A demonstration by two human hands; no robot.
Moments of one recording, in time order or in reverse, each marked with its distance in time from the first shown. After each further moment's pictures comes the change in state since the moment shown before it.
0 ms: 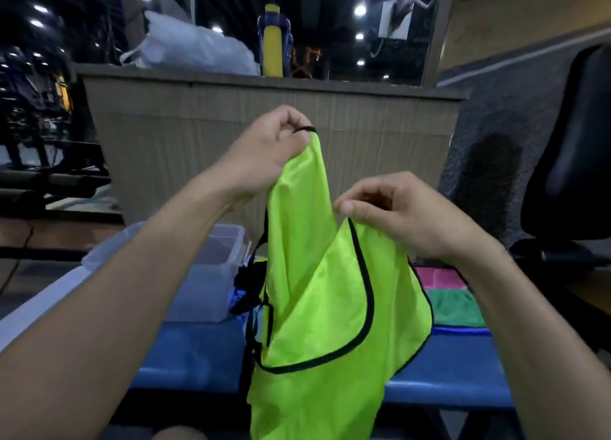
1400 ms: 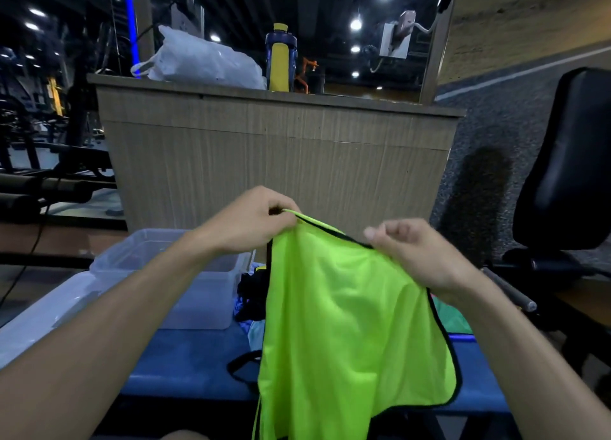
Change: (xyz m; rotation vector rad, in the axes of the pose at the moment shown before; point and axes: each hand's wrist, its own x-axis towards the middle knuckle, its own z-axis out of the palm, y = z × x) left_hand -0.043 -0.043 -0.031 0.388 -0.262 -0.053; right_hand -0.023 0.020 0.029 0.412 0.122 0.341
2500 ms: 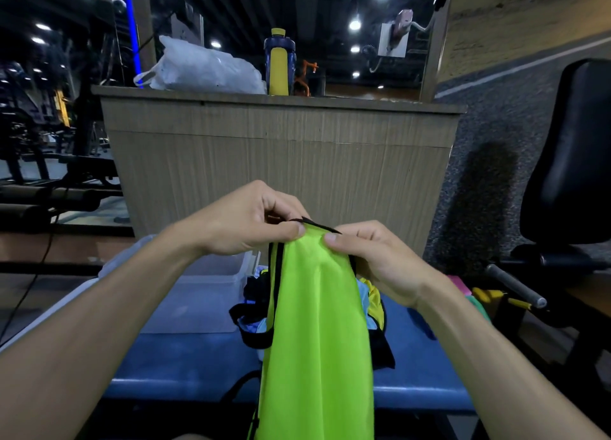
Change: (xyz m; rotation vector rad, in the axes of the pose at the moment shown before) left_hand -0.013 0.015 -0.023 -0.166 -0.206 0.201; right_hand 0.005 -0.019 0.048 0.379 -0.318 -0.035
